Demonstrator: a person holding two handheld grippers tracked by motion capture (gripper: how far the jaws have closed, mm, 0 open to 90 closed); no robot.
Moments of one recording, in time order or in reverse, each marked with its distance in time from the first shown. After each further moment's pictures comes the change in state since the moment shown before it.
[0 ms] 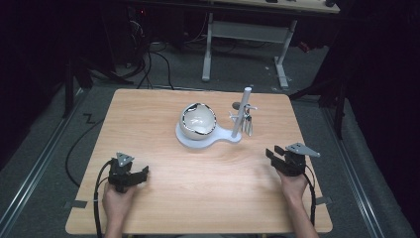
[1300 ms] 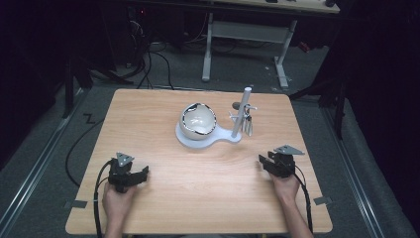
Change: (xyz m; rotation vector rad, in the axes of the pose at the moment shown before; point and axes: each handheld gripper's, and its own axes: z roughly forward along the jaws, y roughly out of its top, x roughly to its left) left arm 0.000 0.000 0.000 0.000 0.000 0.000; right arm 0.005 -0.019 0.035 0.145 -0.019 -0.034
